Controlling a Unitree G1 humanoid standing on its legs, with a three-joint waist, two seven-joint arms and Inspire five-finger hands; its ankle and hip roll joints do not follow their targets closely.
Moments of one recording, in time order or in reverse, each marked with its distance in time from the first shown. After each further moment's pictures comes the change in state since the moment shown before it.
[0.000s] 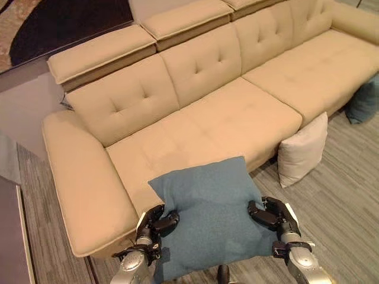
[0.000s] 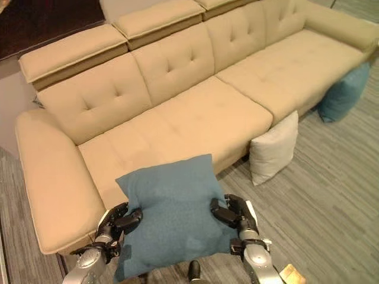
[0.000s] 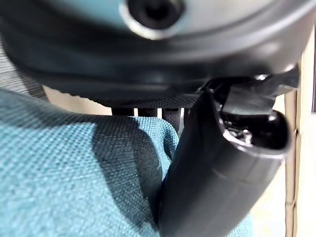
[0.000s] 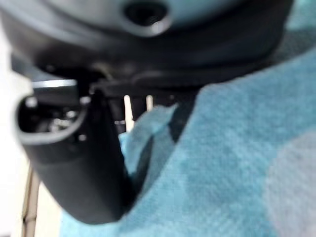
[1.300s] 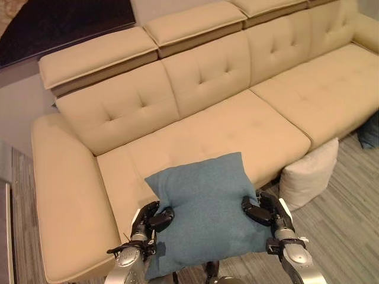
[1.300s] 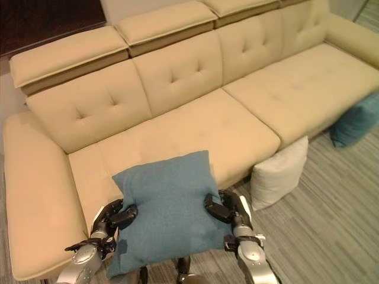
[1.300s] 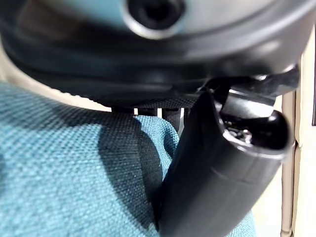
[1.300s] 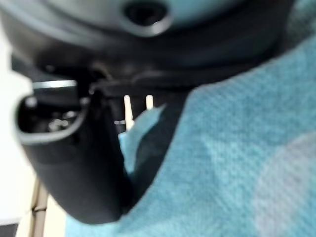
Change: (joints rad) left arm -0.035 0.028 0.032 -0.005 0.010 0.018 0.005; right arm -0.019 0.052 -0.014 -0.047 -0.054 0.010 -0.002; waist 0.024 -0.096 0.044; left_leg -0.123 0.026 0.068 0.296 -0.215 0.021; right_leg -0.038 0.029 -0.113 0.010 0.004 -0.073
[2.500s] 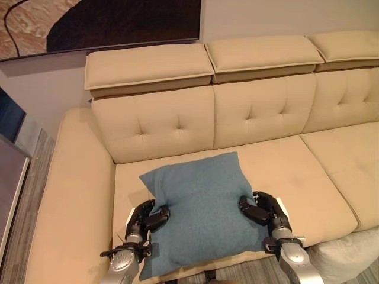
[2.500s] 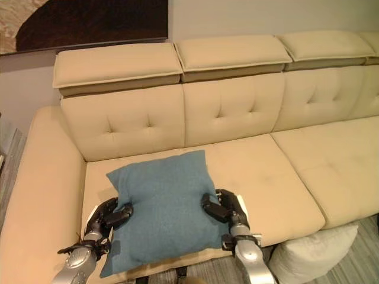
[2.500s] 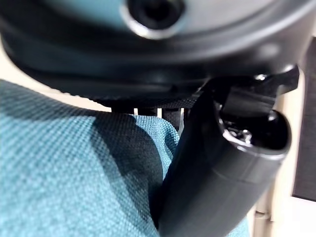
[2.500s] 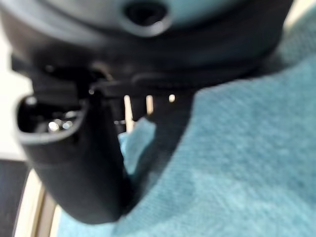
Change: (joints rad) left arm 0.063 0.023 0.059 -0.155 0.033 0.000 0.004; right arm -0.044 0.000 0.005 -0.001 -0.044 0.003 -0.009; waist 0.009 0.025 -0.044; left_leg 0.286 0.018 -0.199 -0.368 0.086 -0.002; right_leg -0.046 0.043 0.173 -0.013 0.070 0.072
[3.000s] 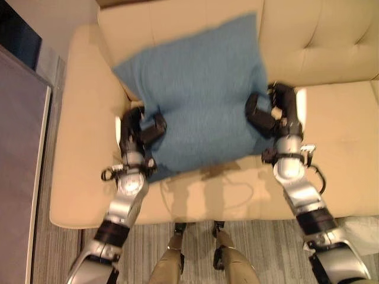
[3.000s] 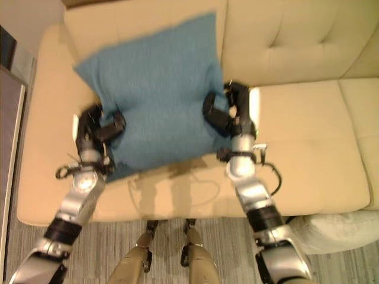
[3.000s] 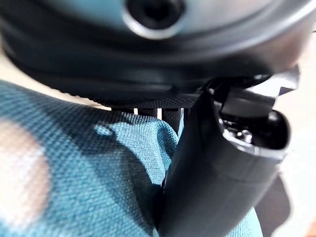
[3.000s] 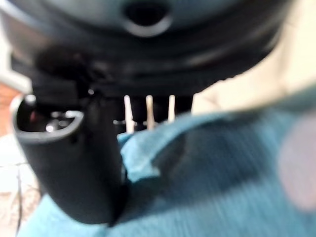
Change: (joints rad) left arm -0.718 0.055 0.031 -0.029 0.203 -0.133 0.414; right arm -0.746 -0.131 0.056 0.009 -0.330 -0.021 -0.407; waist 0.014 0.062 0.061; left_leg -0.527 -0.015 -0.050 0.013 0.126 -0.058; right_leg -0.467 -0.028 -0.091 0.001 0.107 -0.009
